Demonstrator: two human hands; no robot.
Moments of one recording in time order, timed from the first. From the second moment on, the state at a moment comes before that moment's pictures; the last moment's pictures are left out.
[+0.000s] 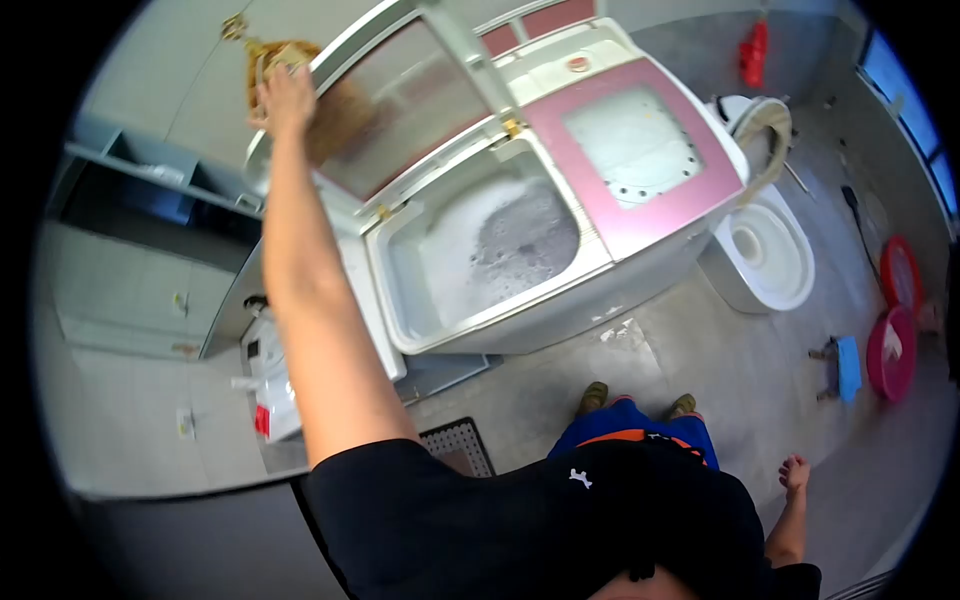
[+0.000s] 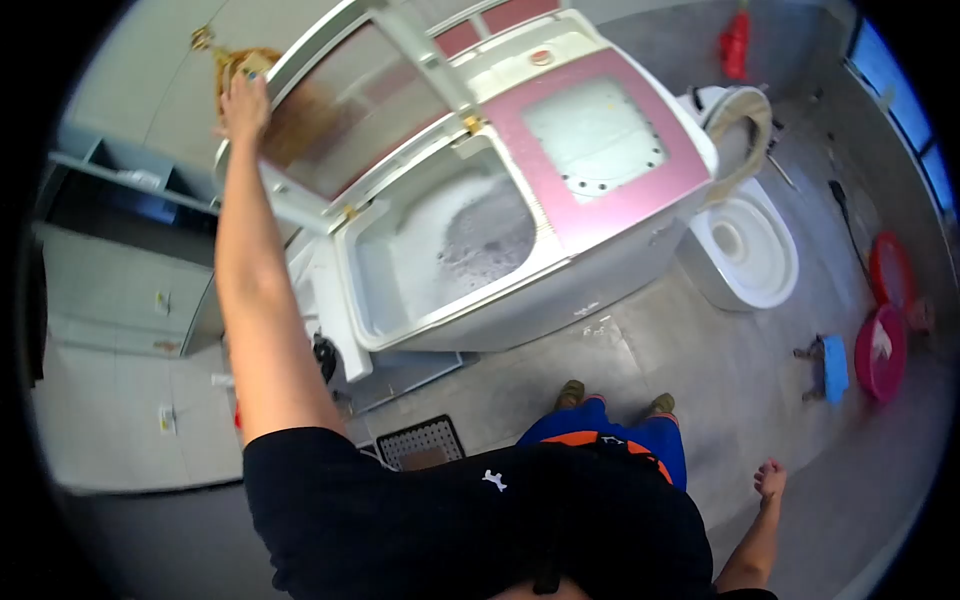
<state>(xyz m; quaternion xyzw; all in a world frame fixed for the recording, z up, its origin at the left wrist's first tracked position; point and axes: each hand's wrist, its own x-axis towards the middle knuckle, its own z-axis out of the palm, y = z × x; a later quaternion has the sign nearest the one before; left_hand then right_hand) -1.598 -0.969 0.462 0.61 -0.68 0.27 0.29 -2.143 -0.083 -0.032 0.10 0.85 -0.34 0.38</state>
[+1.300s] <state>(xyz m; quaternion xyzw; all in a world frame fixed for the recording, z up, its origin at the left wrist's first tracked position) -1.863 -0.571 0.155 0.39 -0.89 0.14 0.20 -2.153 0.138 -0.039 0.06 0.90 -0.24 0.36</state>
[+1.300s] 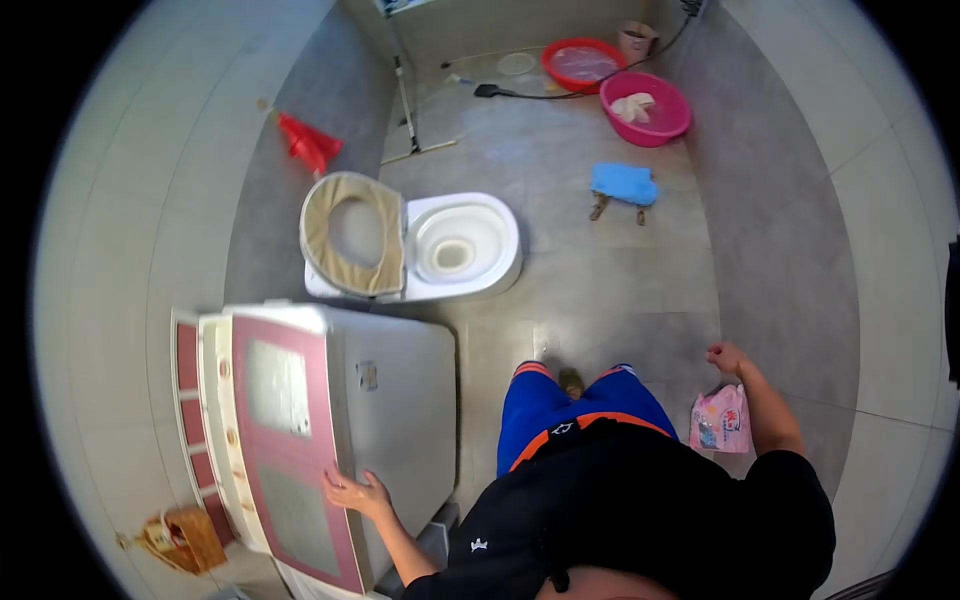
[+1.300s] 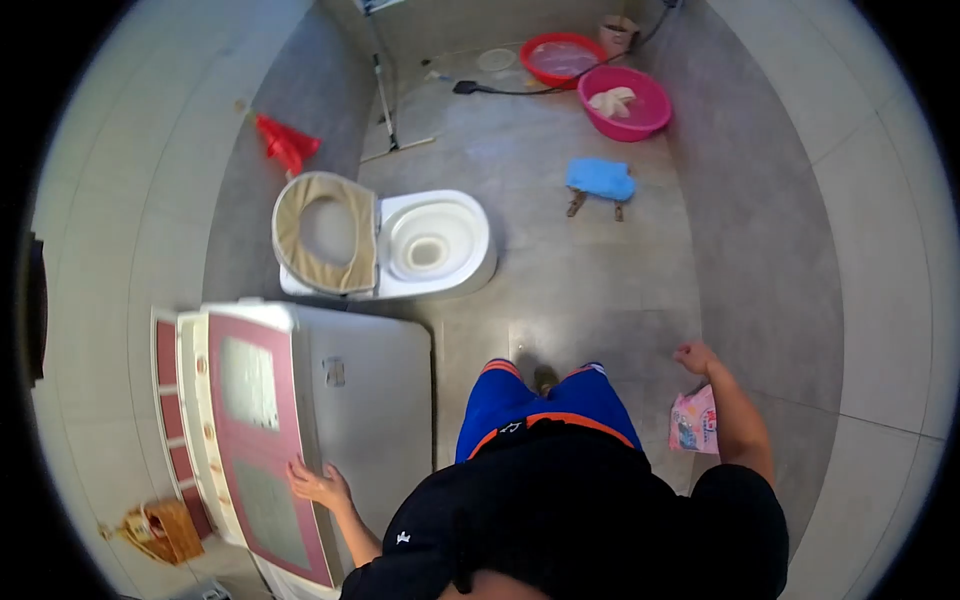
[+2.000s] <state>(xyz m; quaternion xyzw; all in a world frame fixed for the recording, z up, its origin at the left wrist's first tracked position) -2.744 -0.446 0.113 0.03 -1.00 0.07 -0.01 -2.496 0.239 0.006 0.37 0.68 -0.61 0.18</state>
